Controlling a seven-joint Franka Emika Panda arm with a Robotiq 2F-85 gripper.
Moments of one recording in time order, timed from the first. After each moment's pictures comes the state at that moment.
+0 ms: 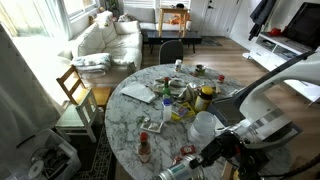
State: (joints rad) arm 0.01 0.30 -0.03 -2.59 1.75 1.63 -1.28
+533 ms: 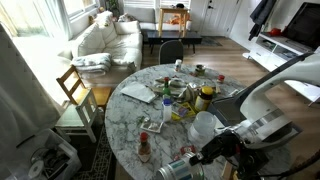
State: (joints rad) arm 0.01 0.31 -0.04 -2.59 1.77 1.59 -1.32
